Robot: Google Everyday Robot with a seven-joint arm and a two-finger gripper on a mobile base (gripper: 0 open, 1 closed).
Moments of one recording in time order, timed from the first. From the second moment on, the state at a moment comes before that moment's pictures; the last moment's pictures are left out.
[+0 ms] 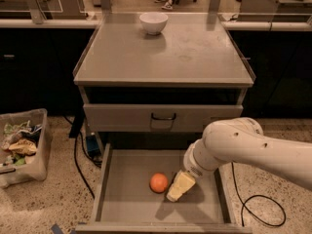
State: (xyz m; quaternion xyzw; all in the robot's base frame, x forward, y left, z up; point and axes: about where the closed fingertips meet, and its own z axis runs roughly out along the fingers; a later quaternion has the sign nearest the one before) arm 0.478 -0.093 0.628 -0.51 0.84 0.08 0.19
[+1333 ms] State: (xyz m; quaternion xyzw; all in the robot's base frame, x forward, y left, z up) arm 0.518 -0.041 0.495 -0.48 0.86 0.11 0.16
